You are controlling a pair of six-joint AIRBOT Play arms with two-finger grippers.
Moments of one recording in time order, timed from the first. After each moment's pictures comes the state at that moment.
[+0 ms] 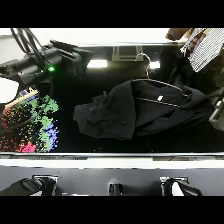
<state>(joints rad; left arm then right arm) -0.51 -1.14 1.50 1.33 -0.59 -1.47 -0.36 -0.82 1.43 -1.08 1.60 0.35</state>
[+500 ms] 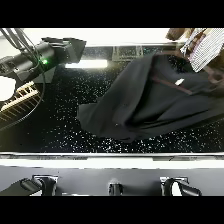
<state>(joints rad) -0.48 -1.14 1.50 1.37 -0.53 -1.63 -0.36 -0.65 1.43 -1.26 1.37 0.75</state>
